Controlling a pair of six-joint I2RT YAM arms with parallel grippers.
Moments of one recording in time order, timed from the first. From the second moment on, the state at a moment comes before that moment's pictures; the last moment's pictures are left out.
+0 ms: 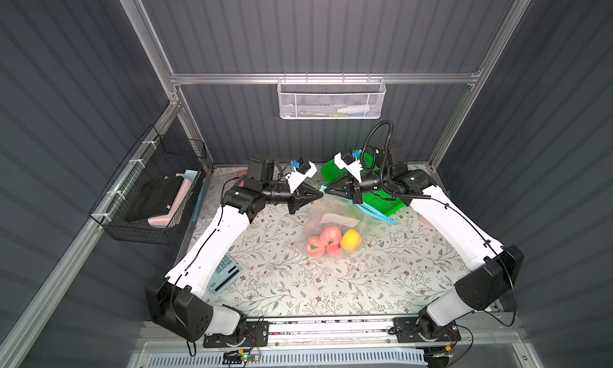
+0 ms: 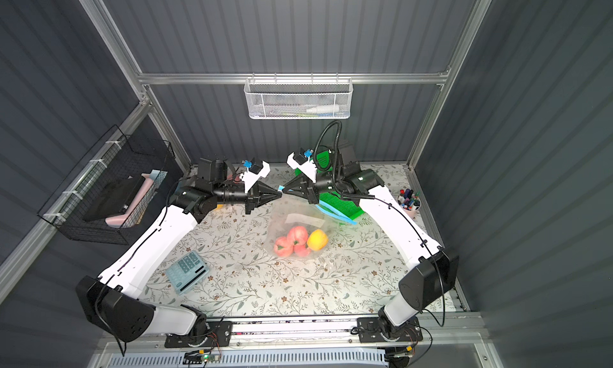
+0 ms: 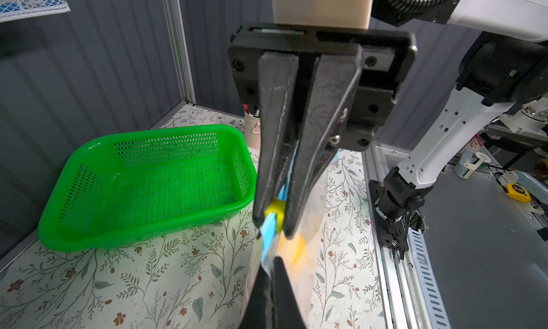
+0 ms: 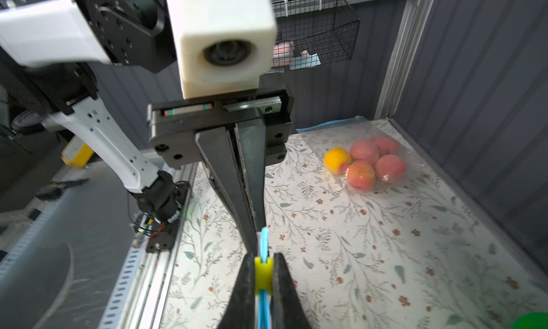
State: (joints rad) left arm -0.42 1.41 1.43 -0.53 0.93 0.32; right arm 0.54 1.58 1.64 -0.58 -0.99 -0.35
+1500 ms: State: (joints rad) left arm -0.43 1.29 1.31 -0.41 0.91 0.24; right arm 0.55 1.54 1.62 -0.63 -0.95 -0.44
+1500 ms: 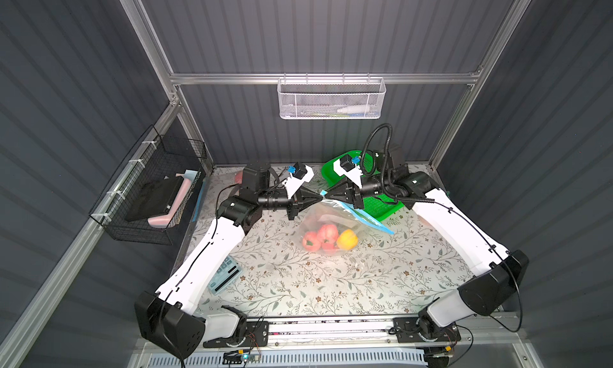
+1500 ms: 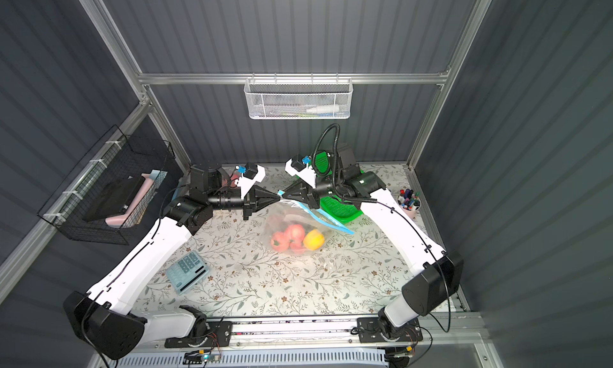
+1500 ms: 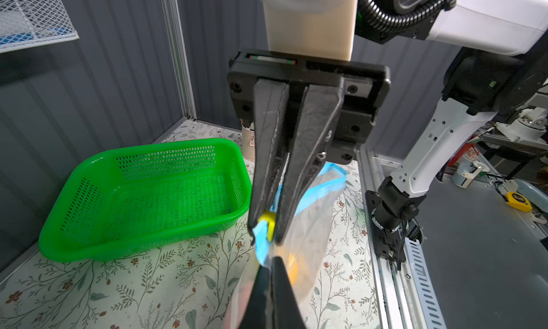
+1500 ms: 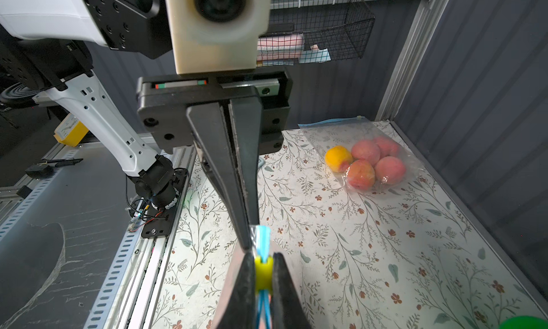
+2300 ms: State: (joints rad) left arm -0.42 1.33 1.32 -0.30 1.01 0.00; right arm 0.54 1.53 1.62 -0.61 -0.98 -0.43
